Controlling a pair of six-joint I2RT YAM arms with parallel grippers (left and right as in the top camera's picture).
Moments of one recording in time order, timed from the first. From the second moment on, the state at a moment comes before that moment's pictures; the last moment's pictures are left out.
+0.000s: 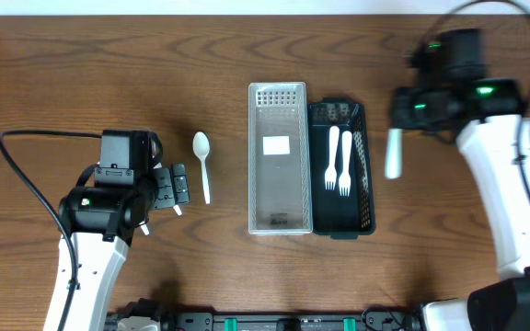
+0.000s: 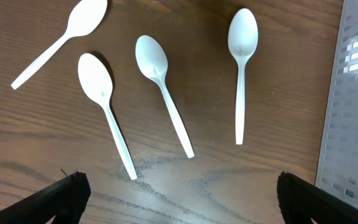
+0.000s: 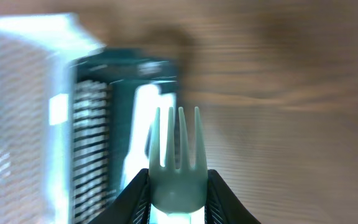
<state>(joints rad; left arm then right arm) -0.09 1.09 0.98 -1.00 -0.09 -0.22 0.14 1.59 1.51 -1.03 -0.12 0.18</state>
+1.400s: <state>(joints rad) -0.09 1.09 0.98 -1.01 -0.09 -0.22 0.22 1.70 1.67 -1.12 -0.02 0.20</state>
